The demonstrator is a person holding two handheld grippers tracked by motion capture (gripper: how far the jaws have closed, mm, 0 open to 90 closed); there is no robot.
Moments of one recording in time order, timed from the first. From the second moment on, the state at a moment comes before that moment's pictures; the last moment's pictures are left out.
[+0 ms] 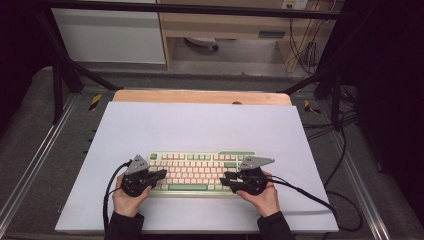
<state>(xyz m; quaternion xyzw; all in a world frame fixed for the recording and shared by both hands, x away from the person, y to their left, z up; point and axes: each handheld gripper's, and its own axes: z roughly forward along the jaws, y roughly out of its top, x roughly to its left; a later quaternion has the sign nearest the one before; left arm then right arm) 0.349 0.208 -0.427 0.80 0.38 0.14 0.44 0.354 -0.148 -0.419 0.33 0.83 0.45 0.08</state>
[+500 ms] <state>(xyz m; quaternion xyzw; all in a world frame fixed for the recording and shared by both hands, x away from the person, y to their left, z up) 0.349 0.208 -0.427 0.80 0.38 0.14 0.45 0.365 -0.119 -0.419 0.34 0.83 0.44 0.07</state>
